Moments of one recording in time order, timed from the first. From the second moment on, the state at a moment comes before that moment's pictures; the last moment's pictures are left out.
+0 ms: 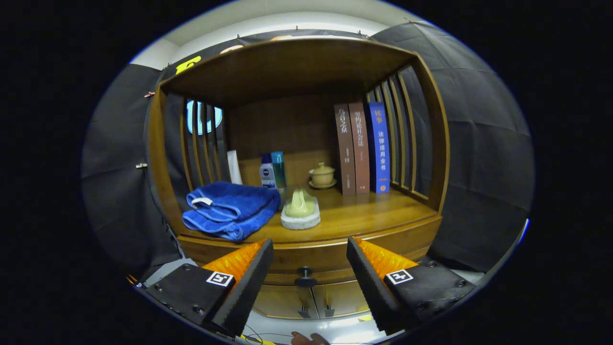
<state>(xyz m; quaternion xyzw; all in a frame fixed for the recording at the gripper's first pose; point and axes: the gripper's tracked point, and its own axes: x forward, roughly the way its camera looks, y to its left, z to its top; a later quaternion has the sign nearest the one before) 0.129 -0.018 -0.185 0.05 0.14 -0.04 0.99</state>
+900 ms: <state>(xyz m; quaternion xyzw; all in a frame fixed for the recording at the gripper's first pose) 0.062 -0.010 0.024 0.05 0.04 -0.01 1.00</state>
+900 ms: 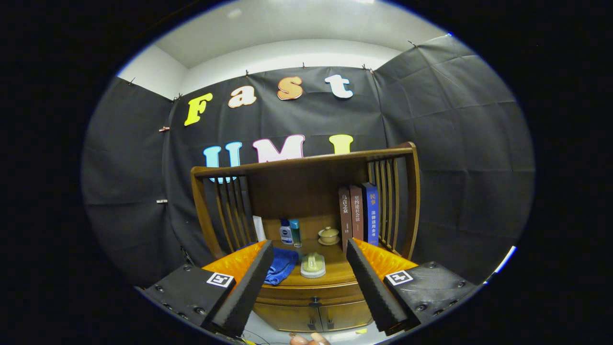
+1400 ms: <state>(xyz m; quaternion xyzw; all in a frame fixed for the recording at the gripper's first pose) 0.054 -0.004 0.017 0.04 0.05 0.00 1.00</state>
